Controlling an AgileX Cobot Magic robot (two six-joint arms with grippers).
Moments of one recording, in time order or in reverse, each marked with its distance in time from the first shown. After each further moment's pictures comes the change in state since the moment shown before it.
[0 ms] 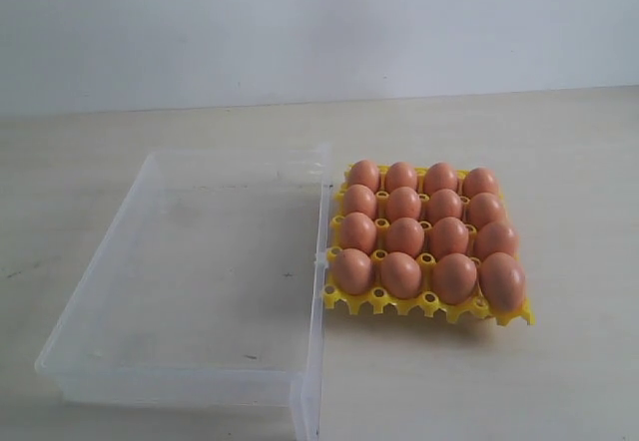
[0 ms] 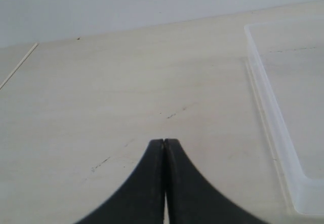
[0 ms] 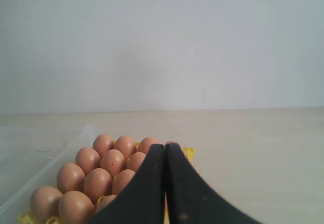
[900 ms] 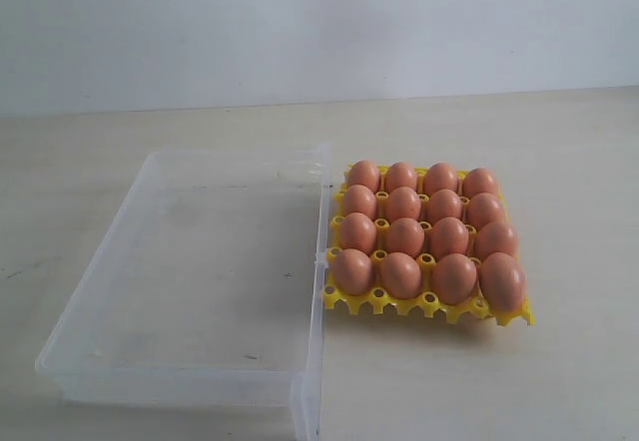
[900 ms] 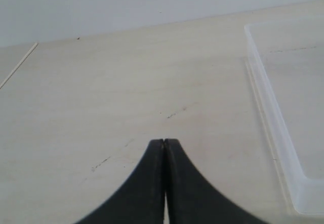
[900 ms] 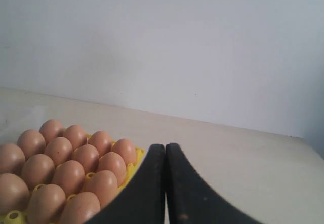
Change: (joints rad) left arm 0.000 0.000 0.000 0.000 0.000 0.000; right arm -0.002 0.000 0.000 -0.256 -0.069 0.000
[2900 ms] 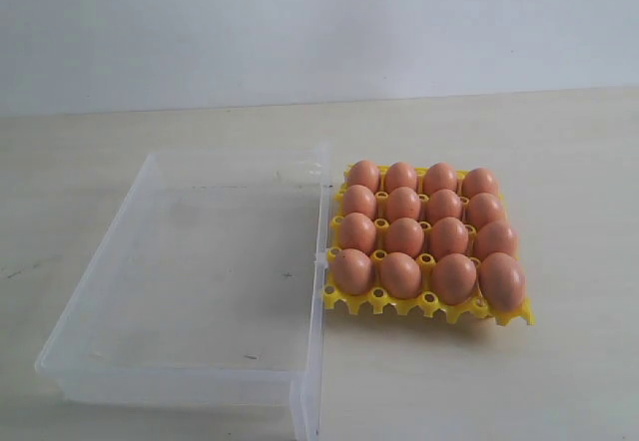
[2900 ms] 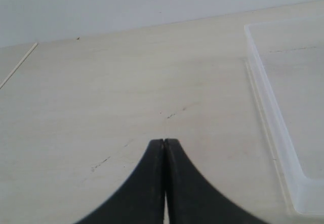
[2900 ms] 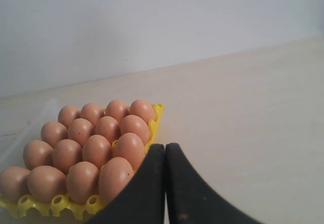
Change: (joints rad) left arm 0.000 0.000 0.000 0.000 0.000 0.000; right arm 0.000 0.000 0.000 -0.593 0.124 0.955
